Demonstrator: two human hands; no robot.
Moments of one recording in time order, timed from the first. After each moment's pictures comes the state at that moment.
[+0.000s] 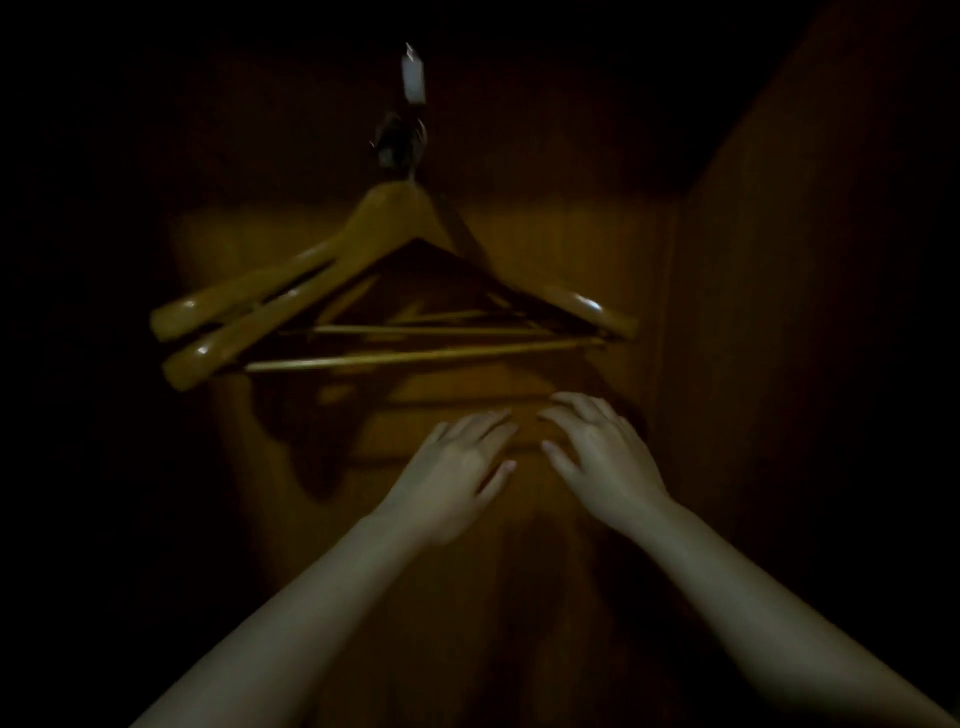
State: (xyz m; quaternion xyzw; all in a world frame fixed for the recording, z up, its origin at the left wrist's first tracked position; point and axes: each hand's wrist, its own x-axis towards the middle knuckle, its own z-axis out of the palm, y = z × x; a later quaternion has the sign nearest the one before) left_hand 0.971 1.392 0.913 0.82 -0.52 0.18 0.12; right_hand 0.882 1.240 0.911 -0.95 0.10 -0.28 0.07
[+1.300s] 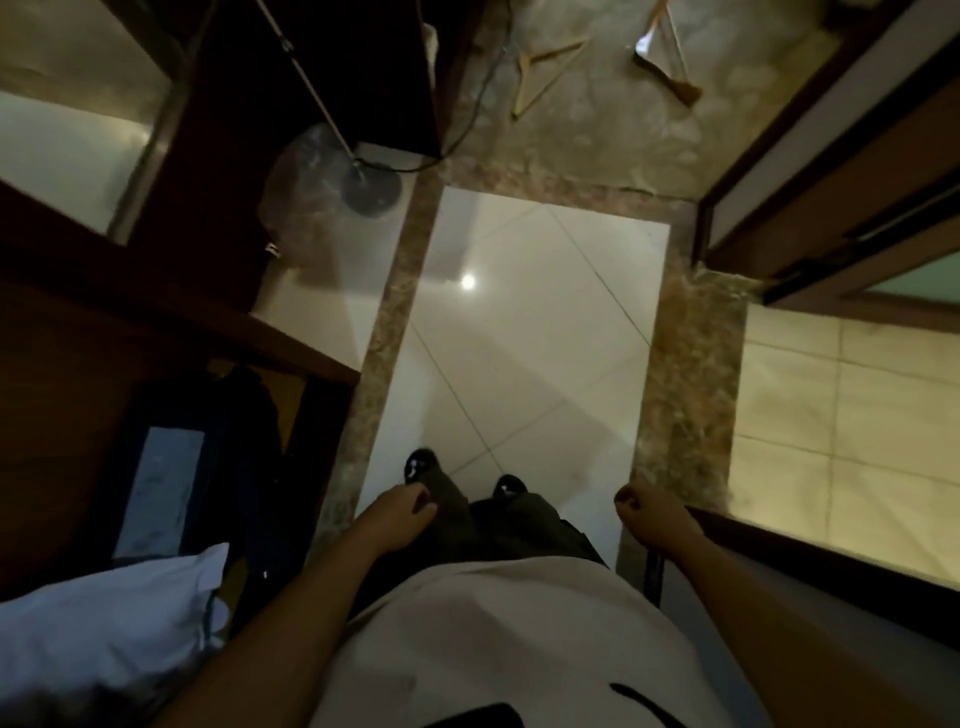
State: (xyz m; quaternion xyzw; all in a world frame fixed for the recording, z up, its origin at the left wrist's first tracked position) left_hand 0.469 1.296 0.464 0.61 -0.57 -0.50 -0.23; right_hand 0.156 1.337 0.462 -0.45 0.75 0.14 0.47
